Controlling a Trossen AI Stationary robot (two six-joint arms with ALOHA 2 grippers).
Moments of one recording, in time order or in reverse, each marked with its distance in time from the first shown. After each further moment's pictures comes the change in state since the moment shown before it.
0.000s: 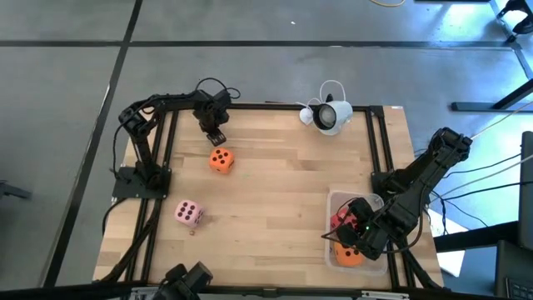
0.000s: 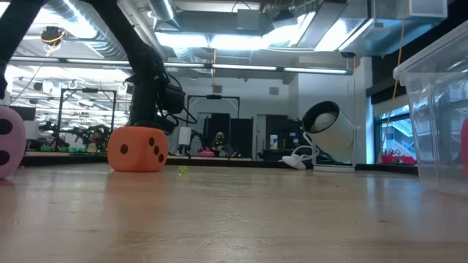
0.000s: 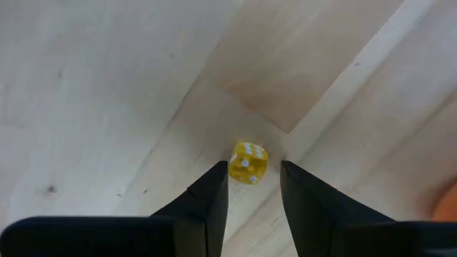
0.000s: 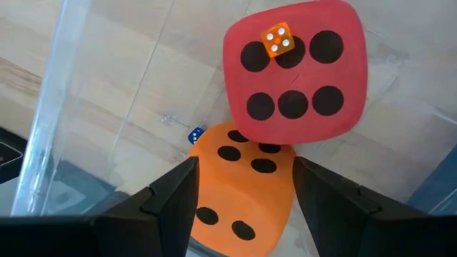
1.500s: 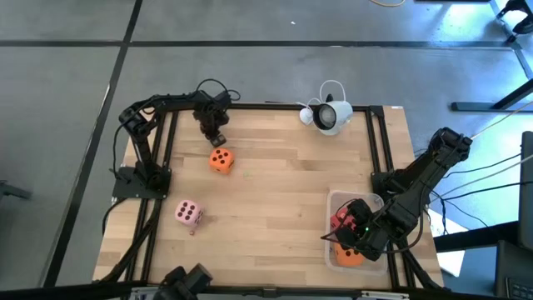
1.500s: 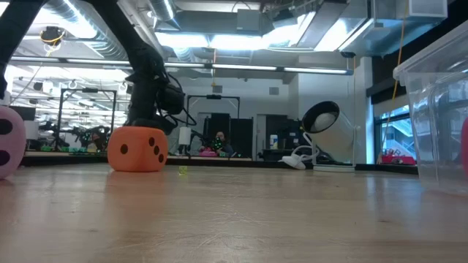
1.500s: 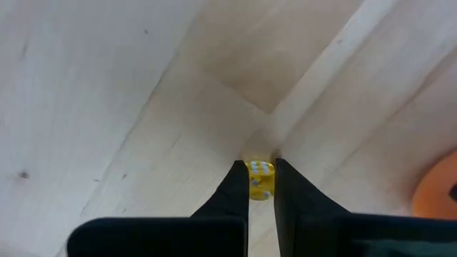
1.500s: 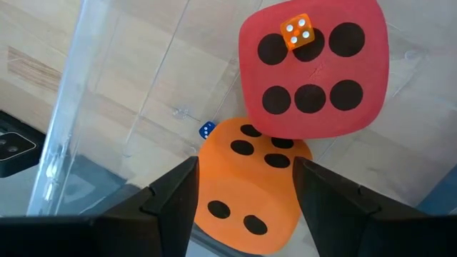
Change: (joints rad) left arm -0.012 -0.004 -0.002 -0.039 0.025 -0.015; right arm 0.000 0.000 0.000 0.033 0.000 -0.015
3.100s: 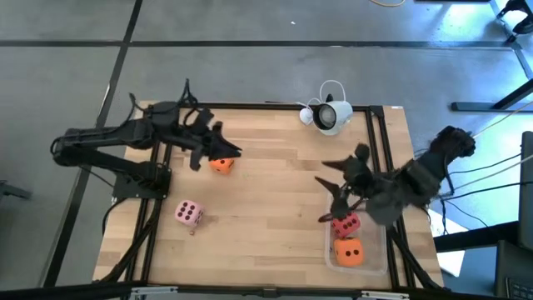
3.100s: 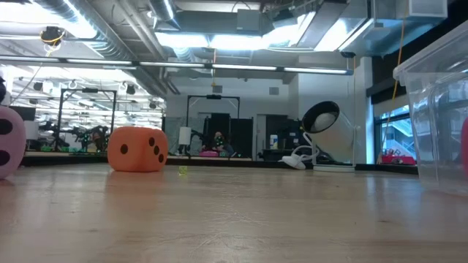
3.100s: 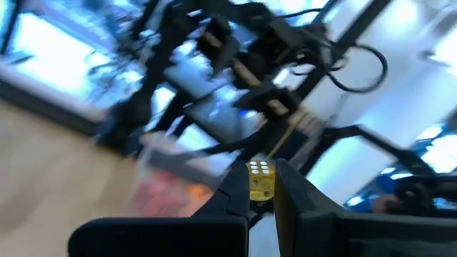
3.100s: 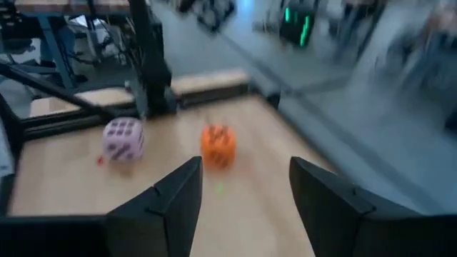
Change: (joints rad) left arm -0.746 -0.808 0.002 0.814 0.285 -0.827; right arm -0.223 -0.025 0.512 0.116 0.864 -1.491
